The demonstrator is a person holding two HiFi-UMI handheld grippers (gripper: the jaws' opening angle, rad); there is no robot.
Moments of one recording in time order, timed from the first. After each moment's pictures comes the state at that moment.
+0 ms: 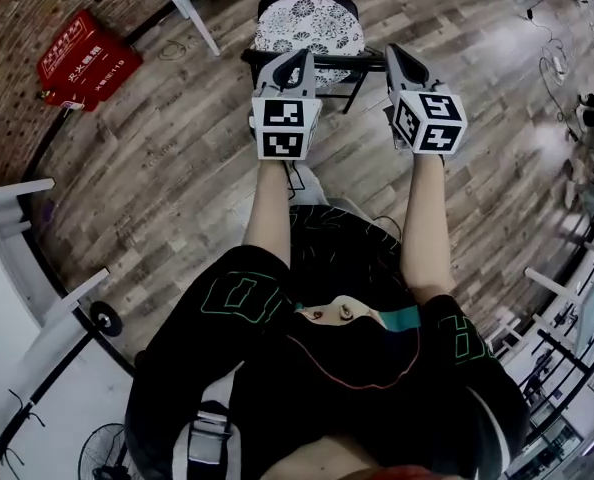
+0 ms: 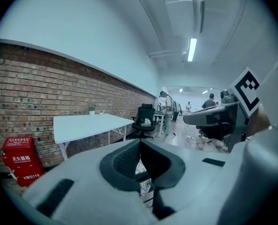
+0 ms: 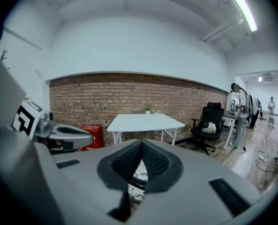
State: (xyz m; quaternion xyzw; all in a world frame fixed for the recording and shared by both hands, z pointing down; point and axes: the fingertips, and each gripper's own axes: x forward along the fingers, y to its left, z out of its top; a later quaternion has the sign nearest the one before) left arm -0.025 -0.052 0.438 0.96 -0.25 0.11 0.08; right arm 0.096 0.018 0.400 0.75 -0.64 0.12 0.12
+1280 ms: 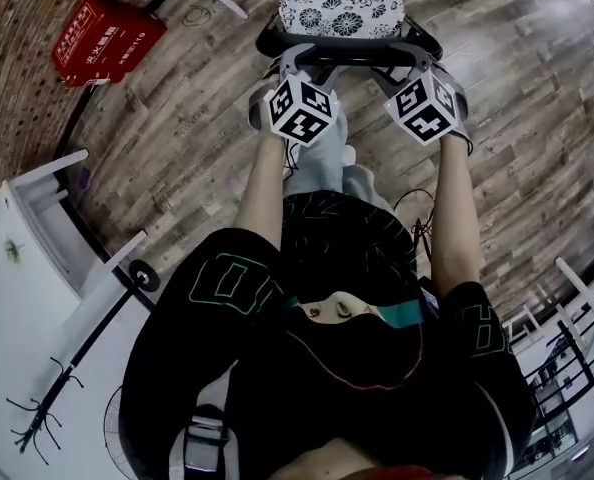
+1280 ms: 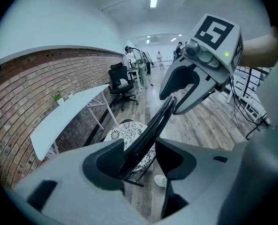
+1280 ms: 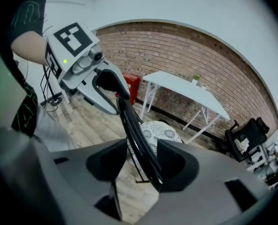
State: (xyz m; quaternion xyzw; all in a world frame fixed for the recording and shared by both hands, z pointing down) left arm 0.003 -0.062 0.586 0.91 -0.08 0.40 -0.06; right arm 0.069 -0.015 0.562 0.49 -0.75 0.13 0.43
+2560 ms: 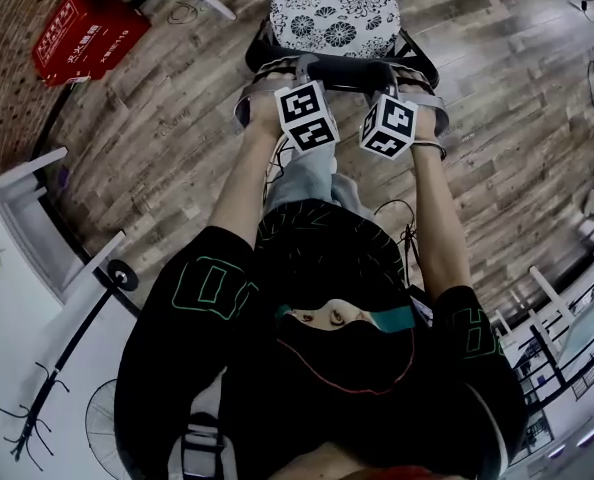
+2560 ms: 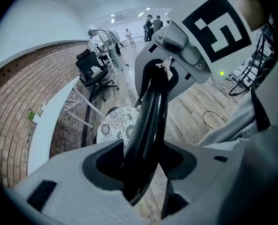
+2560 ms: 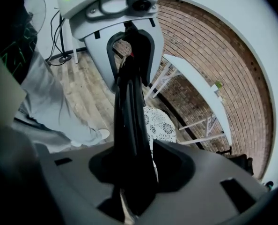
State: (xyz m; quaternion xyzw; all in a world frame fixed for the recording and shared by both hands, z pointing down) left arm 0.020 -0.090 0.640 0.83 0.05 0.53 -0.18; right arm 0.084 -0.057 0.640 0.39 -0.70 0.04 0.60
